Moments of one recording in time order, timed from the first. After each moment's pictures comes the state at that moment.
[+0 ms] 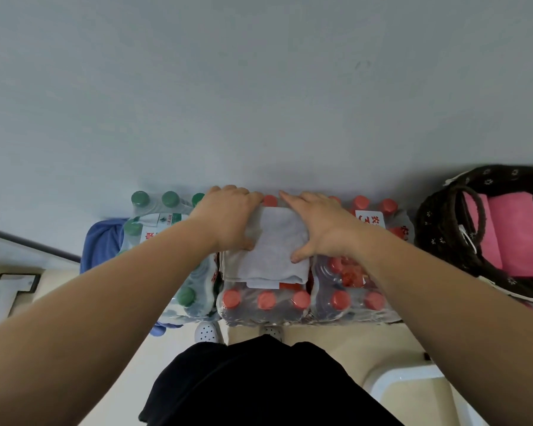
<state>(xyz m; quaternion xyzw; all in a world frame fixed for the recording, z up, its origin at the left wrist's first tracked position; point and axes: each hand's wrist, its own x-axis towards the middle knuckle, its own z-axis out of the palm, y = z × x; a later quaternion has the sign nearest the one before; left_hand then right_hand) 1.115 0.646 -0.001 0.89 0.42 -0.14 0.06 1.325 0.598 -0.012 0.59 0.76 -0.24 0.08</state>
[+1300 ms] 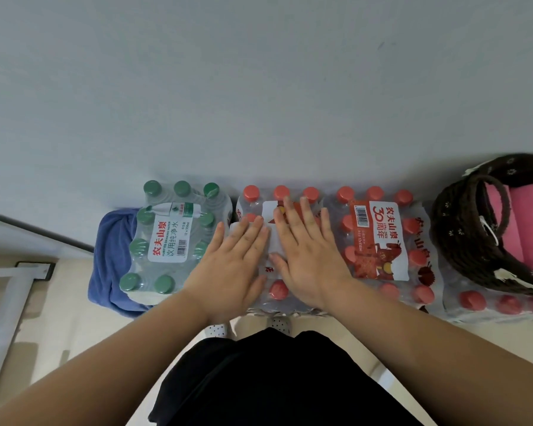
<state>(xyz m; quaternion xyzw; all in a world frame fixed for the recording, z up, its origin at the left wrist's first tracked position) 1.065 0.542 -0.043 0.91 0.40 -0.04 0.09 1.264 0.525 -0.056 0.62 0.78 -0.10 0.03</state>
